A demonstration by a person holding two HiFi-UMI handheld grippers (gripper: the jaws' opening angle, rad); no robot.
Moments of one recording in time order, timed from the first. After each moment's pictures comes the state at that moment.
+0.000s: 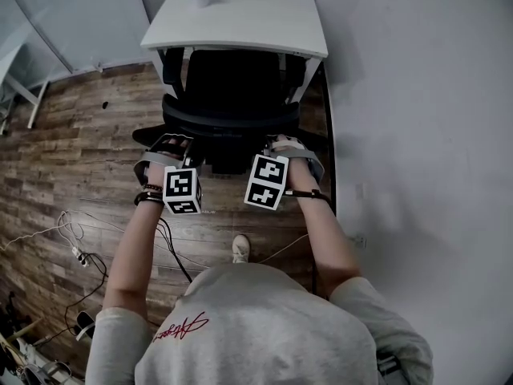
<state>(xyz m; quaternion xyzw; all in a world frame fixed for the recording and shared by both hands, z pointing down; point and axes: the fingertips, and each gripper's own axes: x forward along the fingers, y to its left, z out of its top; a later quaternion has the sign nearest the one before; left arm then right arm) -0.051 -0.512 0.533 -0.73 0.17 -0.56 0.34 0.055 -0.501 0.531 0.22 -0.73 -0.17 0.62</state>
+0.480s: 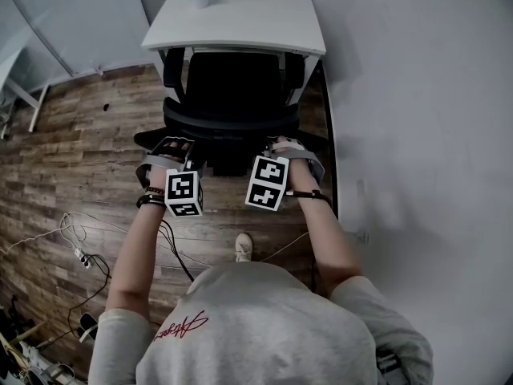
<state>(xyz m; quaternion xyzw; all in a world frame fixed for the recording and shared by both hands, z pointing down) -0.054 -0.489 0.536 -0.74 0.17 -0.56 0.34 0.051 -0.479 0.533 0.23 -0.73 -0.17 0.62</state>
